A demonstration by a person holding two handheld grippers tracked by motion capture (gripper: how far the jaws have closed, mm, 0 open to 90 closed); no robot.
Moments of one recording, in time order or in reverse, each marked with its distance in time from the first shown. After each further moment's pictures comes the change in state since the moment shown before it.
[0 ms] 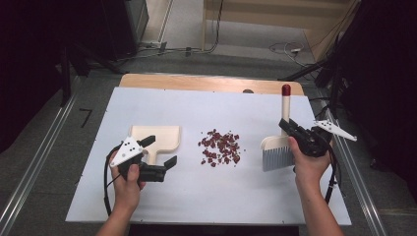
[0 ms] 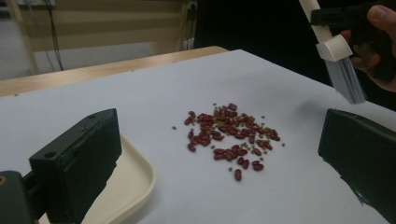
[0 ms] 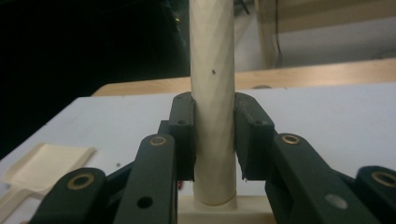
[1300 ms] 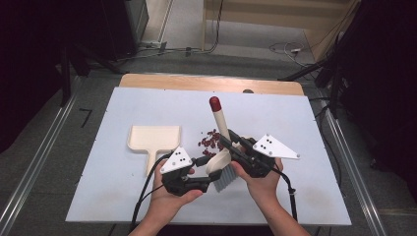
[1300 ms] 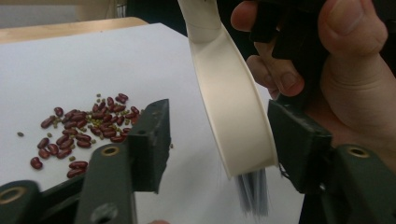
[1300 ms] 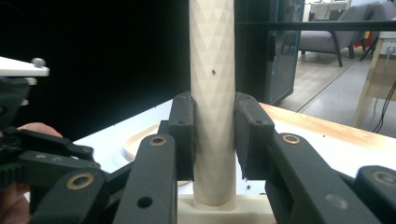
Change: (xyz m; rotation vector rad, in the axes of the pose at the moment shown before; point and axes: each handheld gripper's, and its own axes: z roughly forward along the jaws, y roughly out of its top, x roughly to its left) left arm -0.086 0.012 0.050 0.130 -0.222 -0.075; right arm 0.147 -0.032 0.017 -0.078 0.316 -0.307
